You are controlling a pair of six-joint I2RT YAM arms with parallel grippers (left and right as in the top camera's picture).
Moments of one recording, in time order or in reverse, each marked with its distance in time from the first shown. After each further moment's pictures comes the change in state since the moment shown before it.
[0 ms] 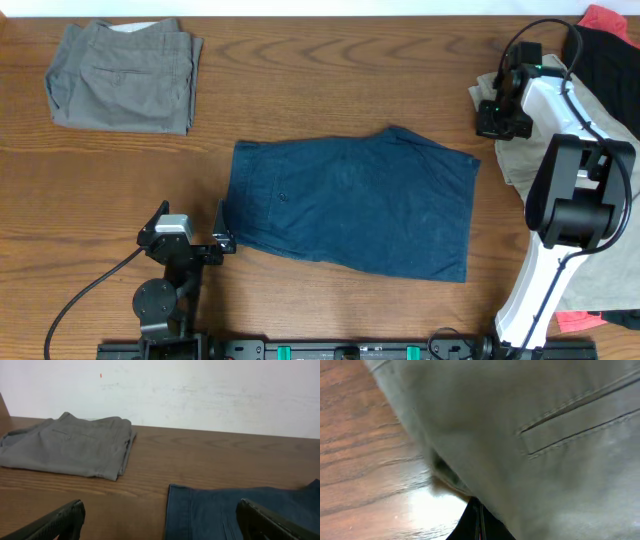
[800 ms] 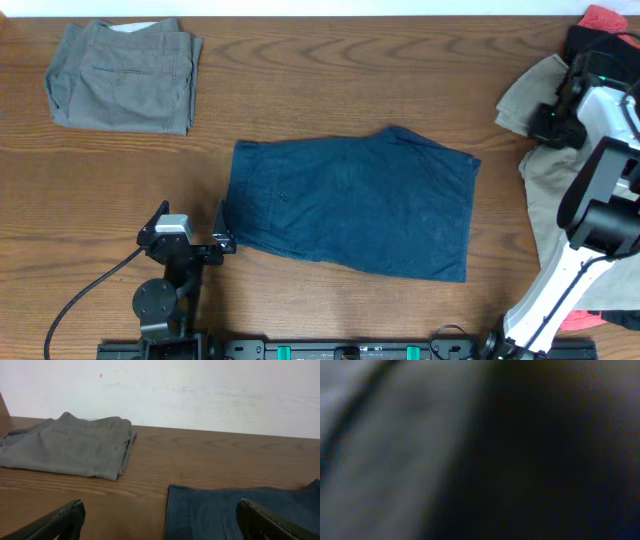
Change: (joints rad) left arm 0.000 0.000 0.000 0.000 0.000 0.000; right arm -0.236 0.016 0.020 0.029 0.053 0.018
